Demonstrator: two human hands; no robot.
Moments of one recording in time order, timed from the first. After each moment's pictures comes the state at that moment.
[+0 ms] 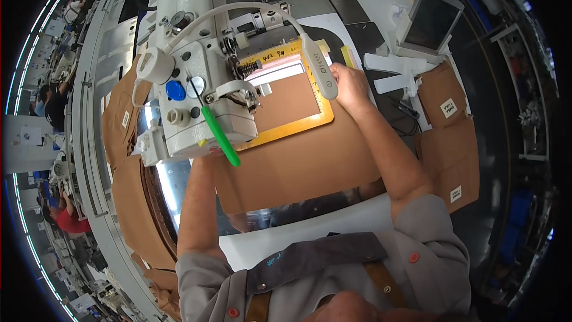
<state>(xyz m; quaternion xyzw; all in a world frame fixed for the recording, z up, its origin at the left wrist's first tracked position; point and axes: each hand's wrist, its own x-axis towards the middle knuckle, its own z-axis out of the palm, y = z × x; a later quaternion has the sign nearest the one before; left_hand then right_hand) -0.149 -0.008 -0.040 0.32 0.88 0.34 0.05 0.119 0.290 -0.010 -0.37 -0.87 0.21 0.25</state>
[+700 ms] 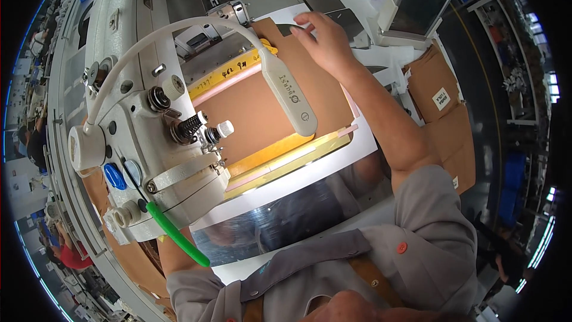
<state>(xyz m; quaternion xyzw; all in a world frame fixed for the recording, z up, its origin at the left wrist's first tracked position) -0.172 -0.082 -0.037 0.36 0.87 0.32 0.08 0.086 0.373 0.010 -0.32 -0.83 0.26 0.37</state>
